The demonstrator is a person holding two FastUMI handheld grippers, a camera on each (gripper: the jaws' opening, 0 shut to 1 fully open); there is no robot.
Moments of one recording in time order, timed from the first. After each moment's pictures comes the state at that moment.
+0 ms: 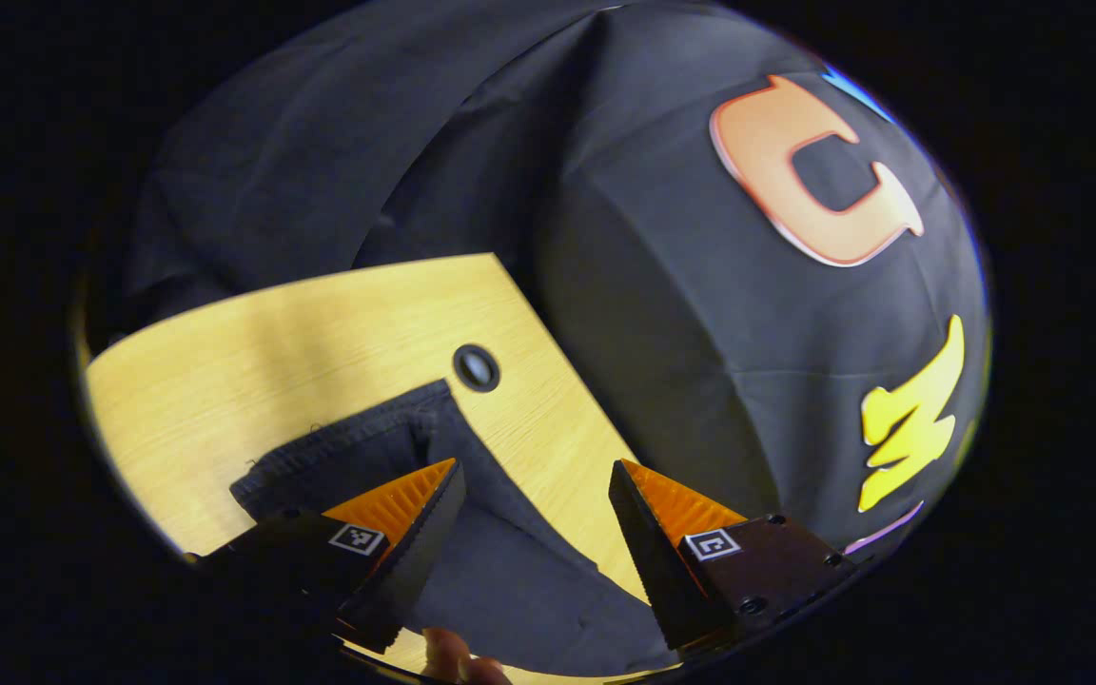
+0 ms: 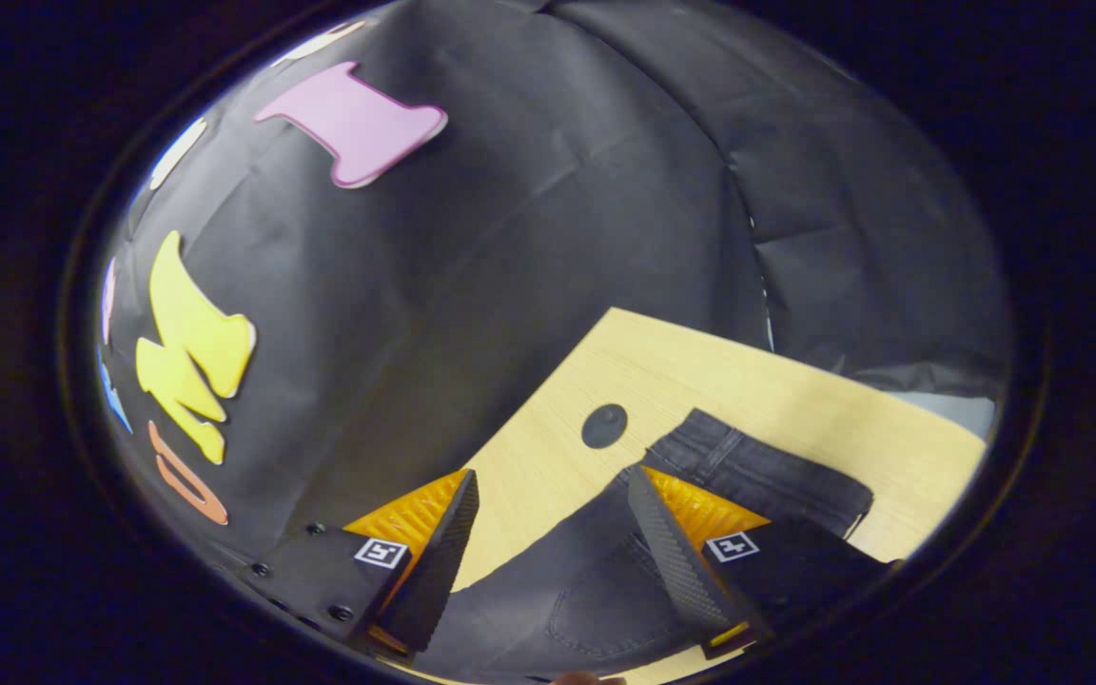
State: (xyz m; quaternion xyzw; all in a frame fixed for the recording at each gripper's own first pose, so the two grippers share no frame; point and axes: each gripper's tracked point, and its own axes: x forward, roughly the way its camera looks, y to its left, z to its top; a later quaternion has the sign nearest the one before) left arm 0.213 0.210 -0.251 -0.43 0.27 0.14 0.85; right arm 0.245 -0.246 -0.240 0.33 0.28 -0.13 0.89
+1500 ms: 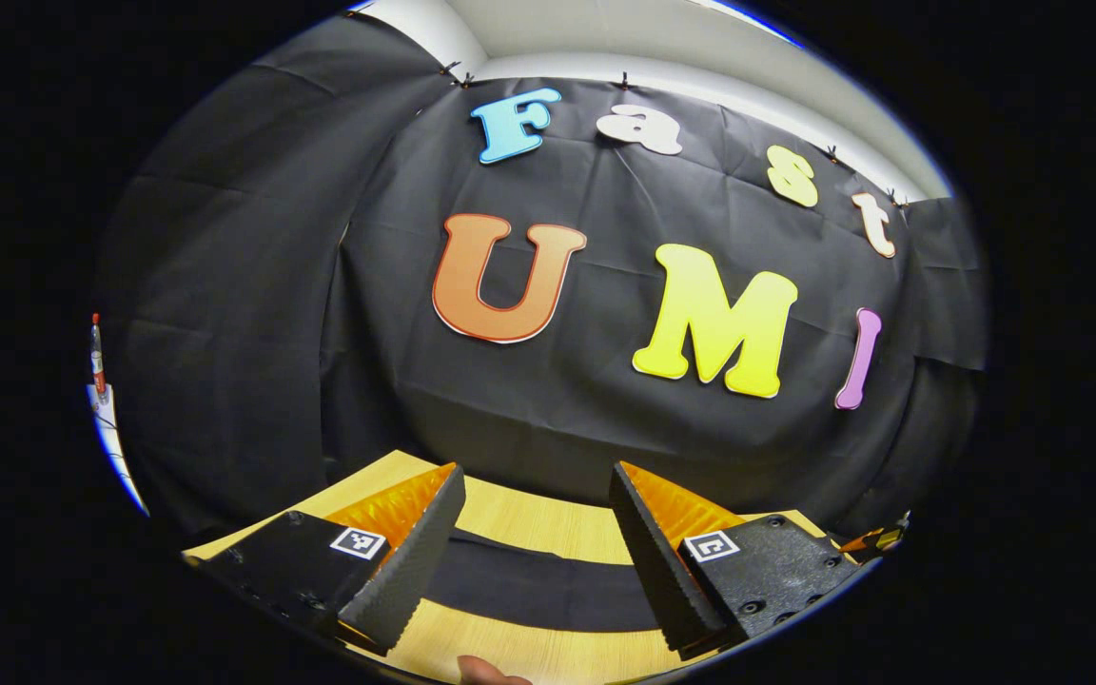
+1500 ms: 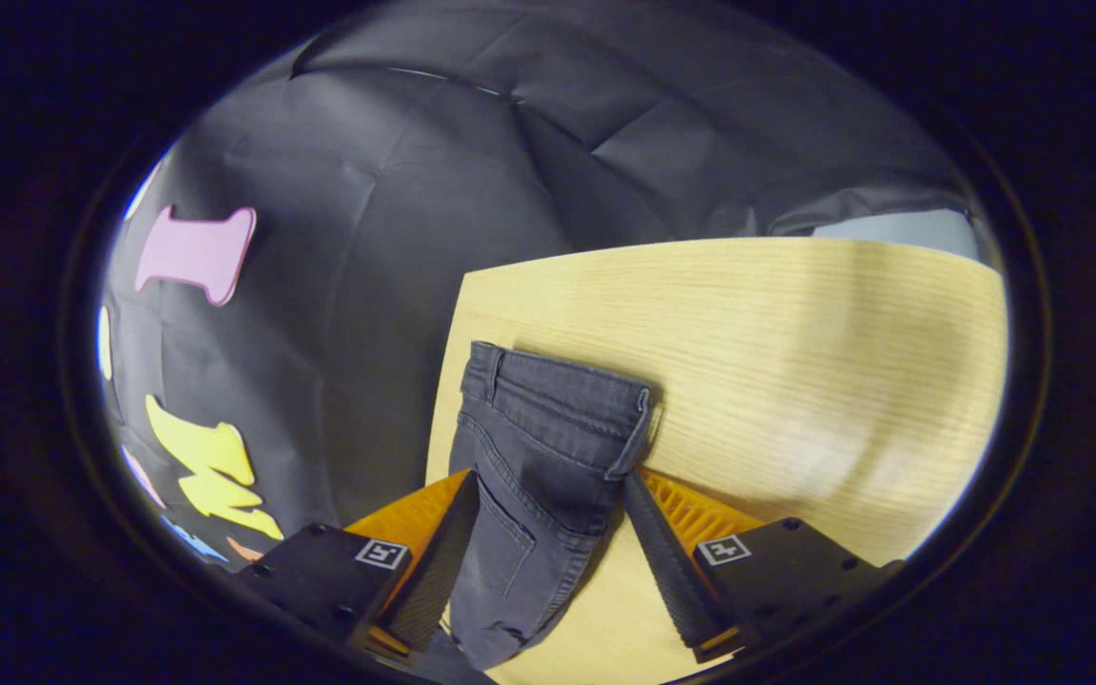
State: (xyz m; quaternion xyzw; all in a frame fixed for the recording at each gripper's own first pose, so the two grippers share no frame) left arm 0.065 0.097 -0.062 -0.13 0.07 0.05 0.99; right arm 0.127 -0.298 -0.332 0.56 0.33 -0.21 0.74
